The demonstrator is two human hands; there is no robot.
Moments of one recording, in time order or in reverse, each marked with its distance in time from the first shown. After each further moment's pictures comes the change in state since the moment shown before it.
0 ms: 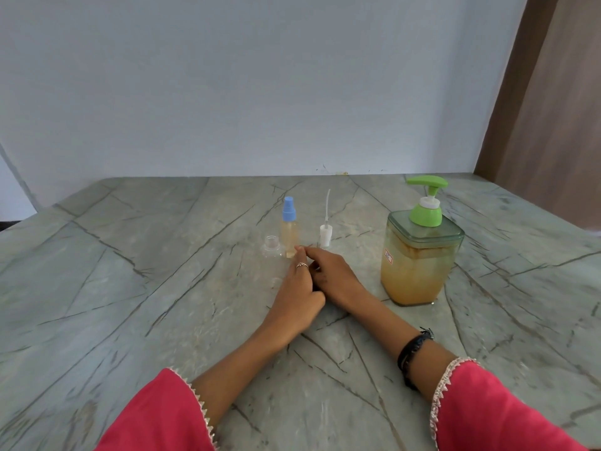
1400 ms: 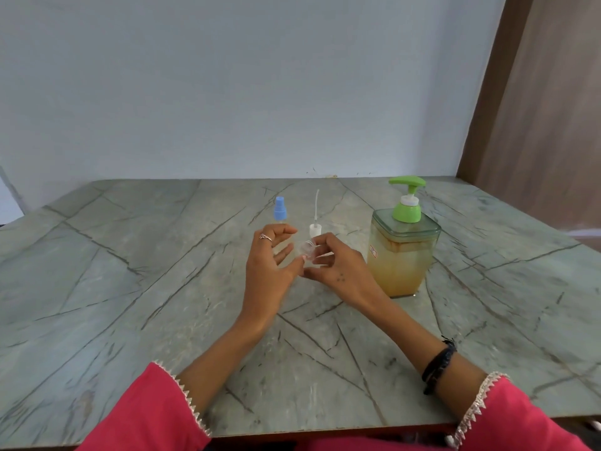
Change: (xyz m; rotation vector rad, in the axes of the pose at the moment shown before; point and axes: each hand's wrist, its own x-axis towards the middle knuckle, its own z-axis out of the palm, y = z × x) left_hand -0.017 0.009 -0.027 -0.516 0.410 0.323; right_hand -0.038 -0.014 -0.031 0.253 0.142 0.037
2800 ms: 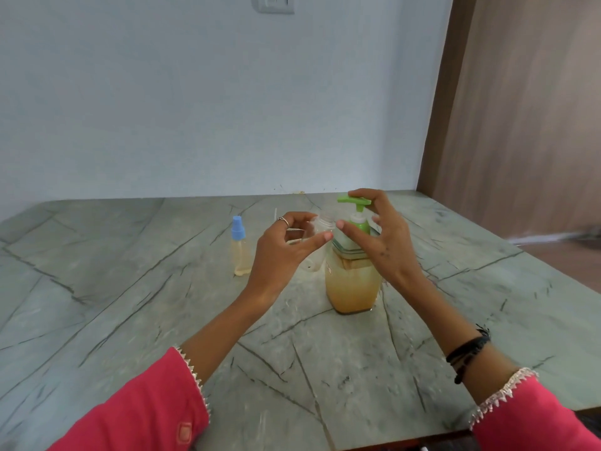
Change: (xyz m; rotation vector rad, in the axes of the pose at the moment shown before) left_hand 0.036 0.039 0.064 -0.049 -0.201 -0.052; right_hand 0.001 -0.009 -0.114 -0.107 0.362 -0.340
